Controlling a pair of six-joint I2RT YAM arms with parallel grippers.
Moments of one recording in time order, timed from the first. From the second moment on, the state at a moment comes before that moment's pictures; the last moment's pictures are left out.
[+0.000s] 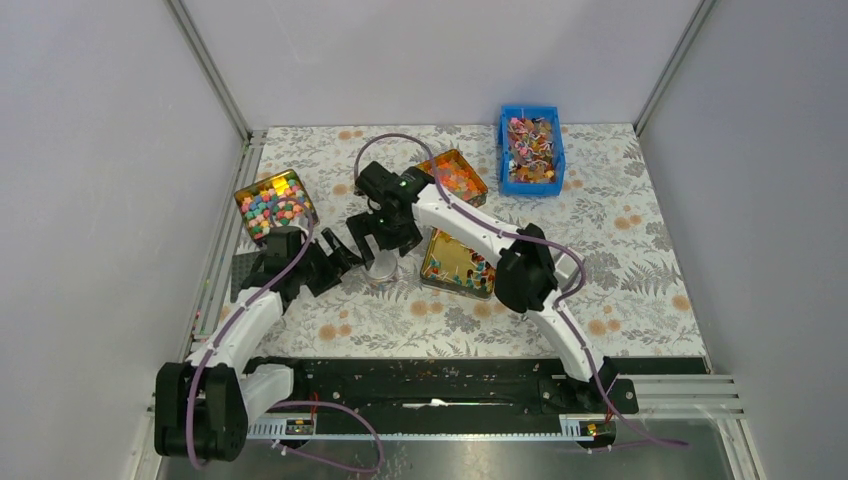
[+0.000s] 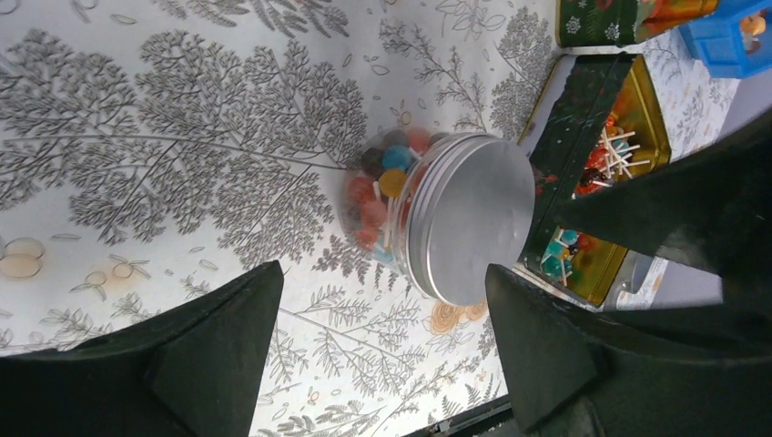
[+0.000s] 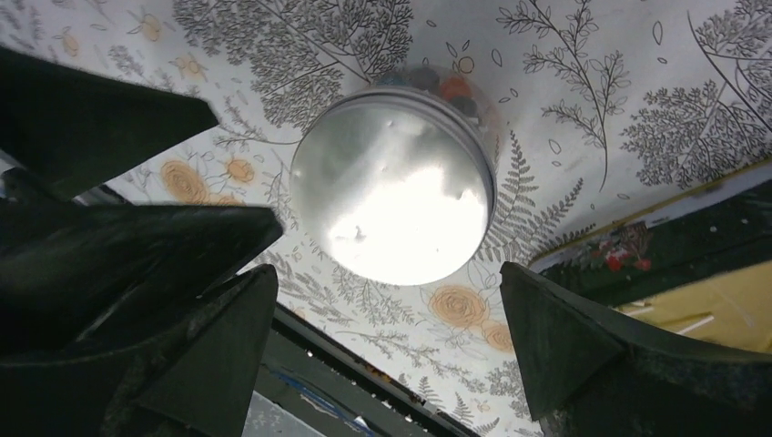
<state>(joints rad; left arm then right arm) -0.08 1.02 0.51 -0.29 0.32 -0.73 0.91 2.40 2.34 -1.16 -0.18 0.39</state>
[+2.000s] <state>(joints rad) -0.34 1.47 0.54 0.25 0.58 -0.85 0.58 1.99 1.35 -0.56 -0.60 0.67</state>
